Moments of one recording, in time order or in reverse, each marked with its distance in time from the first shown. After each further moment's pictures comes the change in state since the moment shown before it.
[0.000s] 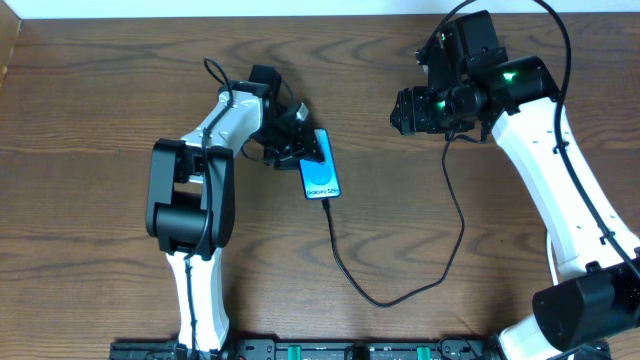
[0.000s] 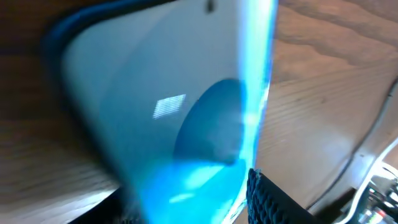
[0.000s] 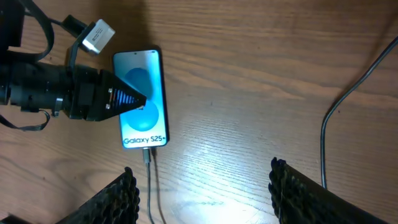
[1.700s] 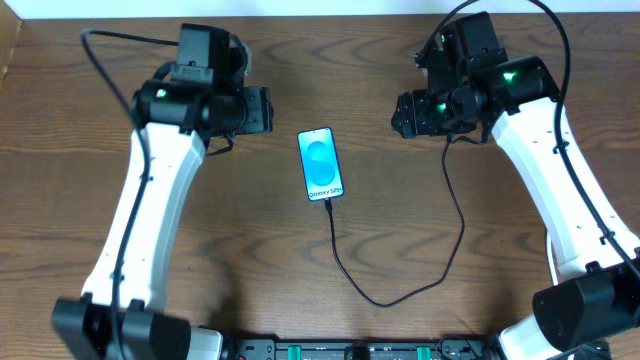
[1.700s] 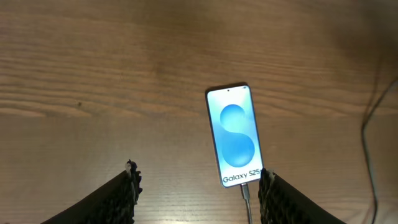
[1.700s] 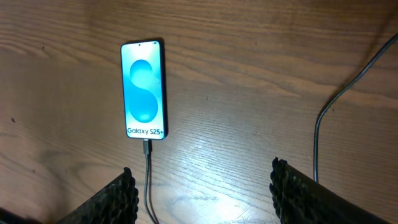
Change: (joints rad) left arm 0.034 -0.622 0.008 -0.101 -0.442 0.004; right arm 0.000 0.000 0.000 -0.023 0.007 -0.040
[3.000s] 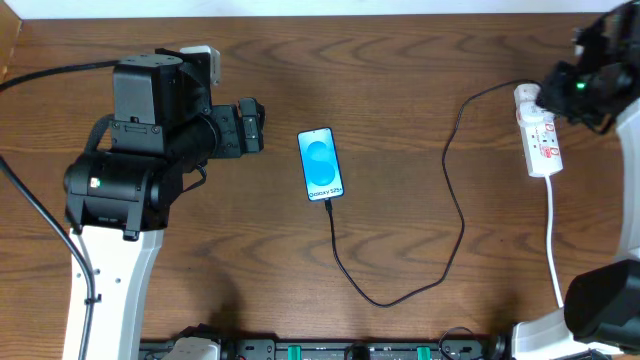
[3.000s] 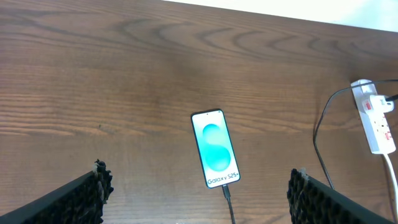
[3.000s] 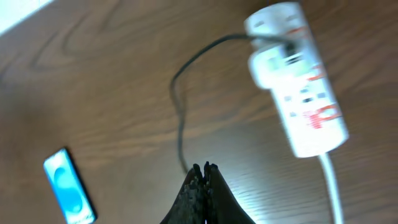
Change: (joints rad) left arm 0.000 -0.311 0.000 -0.039 -0.003 -0.001; right arm -0.527 -0.025 0.000 0.051 0.000 -0.029
